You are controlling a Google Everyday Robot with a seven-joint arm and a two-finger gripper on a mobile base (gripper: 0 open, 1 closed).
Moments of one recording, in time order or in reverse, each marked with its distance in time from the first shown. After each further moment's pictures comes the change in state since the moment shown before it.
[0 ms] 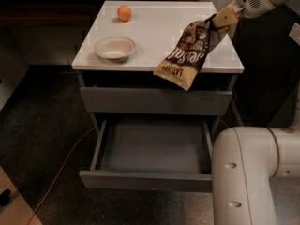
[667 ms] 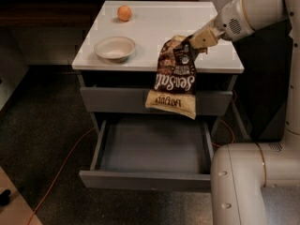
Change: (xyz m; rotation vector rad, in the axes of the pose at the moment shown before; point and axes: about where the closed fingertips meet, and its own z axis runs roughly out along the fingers) arm 0.004 0.101 0.020 -0.182 -0.075 -0.107
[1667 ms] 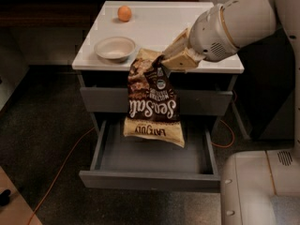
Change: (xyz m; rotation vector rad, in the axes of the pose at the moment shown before) arm -0.027 0.145 -0.007 -0.104 -0.012 -0.343
